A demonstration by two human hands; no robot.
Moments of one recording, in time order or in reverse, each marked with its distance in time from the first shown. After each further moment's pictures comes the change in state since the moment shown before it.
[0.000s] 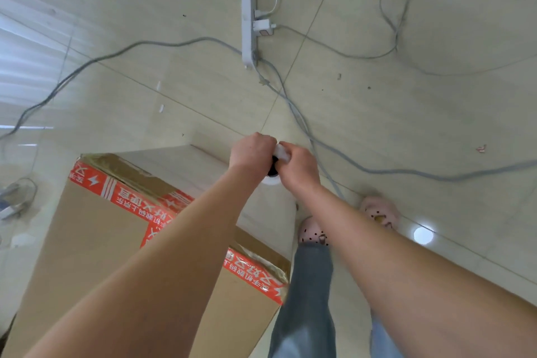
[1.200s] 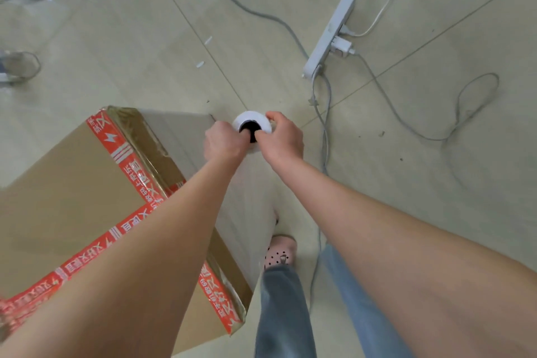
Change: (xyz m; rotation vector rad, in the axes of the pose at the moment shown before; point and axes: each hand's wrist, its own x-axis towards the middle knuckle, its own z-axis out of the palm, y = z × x) left_hand 0.037 -0.097 -0.025 -1.105 0.199 -0.923; right_hand 0.068 -0.138 0.034 -0.333 -0.231 -0.116
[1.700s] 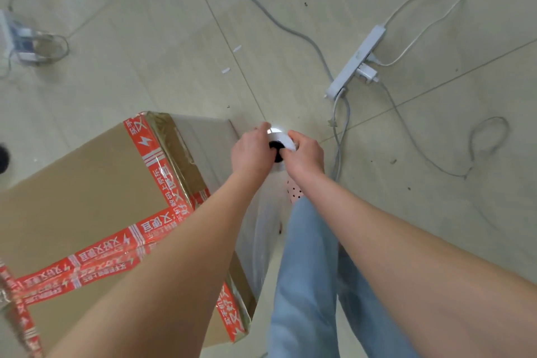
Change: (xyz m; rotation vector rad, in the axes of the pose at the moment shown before) left_hand 0.004 0.007 -0.014 0.281 -0.064 0.297; right_hand 0.014 -0.011 0.006 -0.100 -0.048 -0.029
